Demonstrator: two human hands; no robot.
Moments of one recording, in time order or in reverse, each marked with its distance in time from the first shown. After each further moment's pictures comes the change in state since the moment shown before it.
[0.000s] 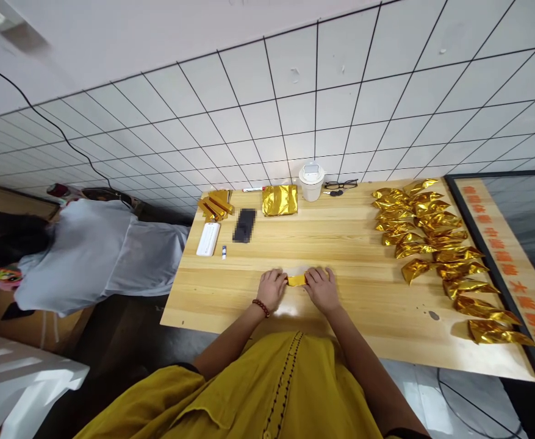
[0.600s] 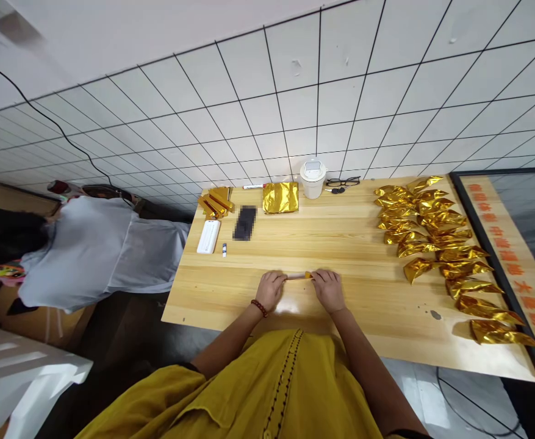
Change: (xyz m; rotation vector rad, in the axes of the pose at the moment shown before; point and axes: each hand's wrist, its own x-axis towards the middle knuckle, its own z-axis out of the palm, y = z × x) left_hand -0.012 -0.013 0.013 -0.144 0.104 0.104; right_hand -0.014 0.020 0.011 0.106 0.117 0.061
